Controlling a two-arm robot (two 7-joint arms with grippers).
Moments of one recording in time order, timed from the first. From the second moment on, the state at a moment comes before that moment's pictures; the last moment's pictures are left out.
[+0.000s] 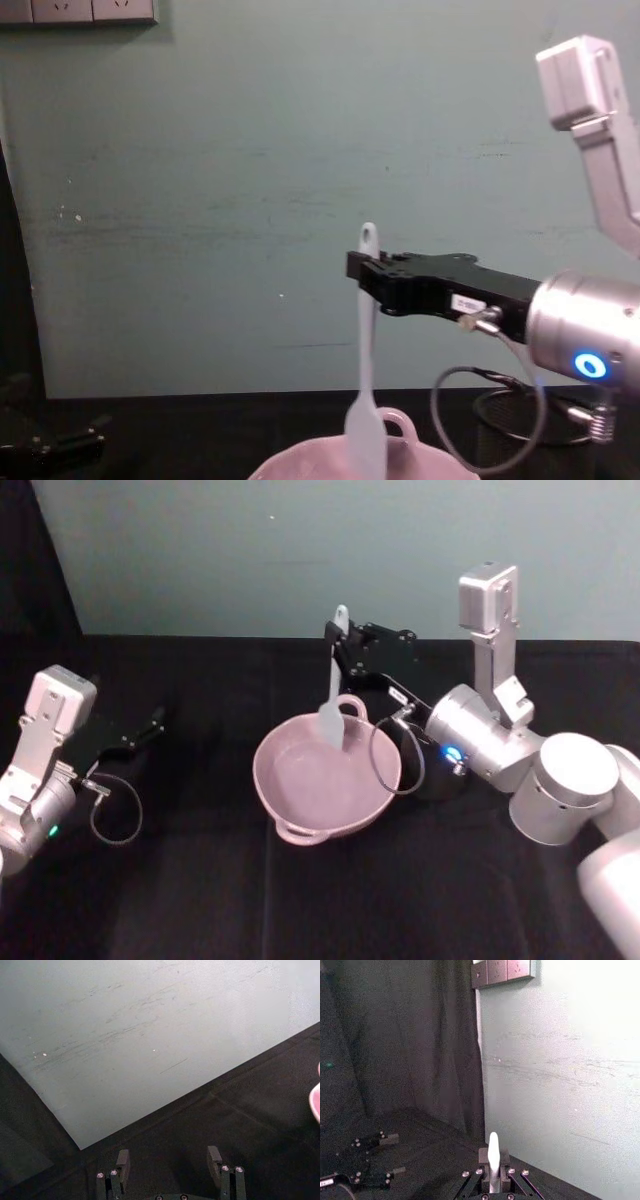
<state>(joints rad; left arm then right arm) -0.20 0.60 0.45 -1.41 -0.25 -0.12 0.03 0.39 0.25 -0.43 -1.39 0.36 -0.03 0.37</state>
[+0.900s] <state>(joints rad) -0.20 0.60 0.45 -1.41 -0.25 -0.12 0.03 0.24 0.36 -0.43 -1.63 0.50 0.16 0.45</state>
